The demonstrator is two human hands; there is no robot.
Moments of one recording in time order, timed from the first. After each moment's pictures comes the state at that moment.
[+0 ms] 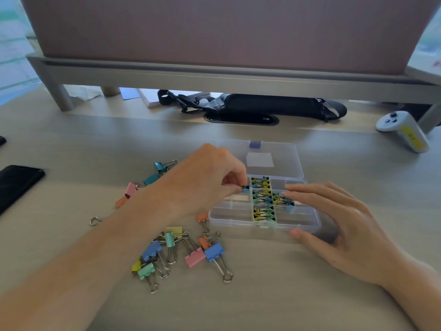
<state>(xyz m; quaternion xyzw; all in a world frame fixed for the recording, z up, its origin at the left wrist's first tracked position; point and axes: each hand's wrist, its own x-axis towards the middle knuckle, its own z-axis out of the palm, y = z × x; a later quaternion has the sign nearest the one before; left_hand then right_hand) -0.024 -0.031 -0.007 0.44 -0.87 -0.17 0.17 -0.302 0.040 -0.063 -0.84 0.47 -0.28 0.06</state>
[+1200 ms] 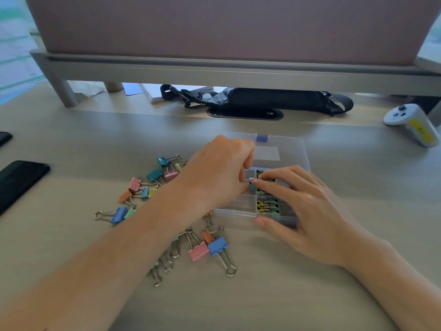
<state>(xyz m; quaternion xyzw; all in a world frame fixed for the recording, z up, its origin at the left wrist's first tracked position) -0.043 -0.031 -0.016 0.50 -0.83 -0.11 0.19 -0.253 0.021 -0.064 -0.86 0.46 -0.21 0.00</state>
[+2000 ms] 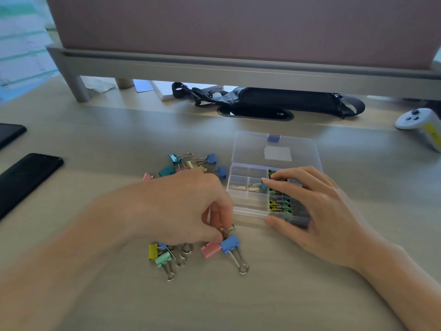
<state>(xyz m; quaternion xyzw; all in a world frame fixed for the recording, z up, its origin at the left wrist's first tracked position) 0.022 0.011 0.010 0.44 -0.87 -0.24 -0.02 -0.252 0.018 -0.069 -0.85 0.47 -0.24 0.01</state>
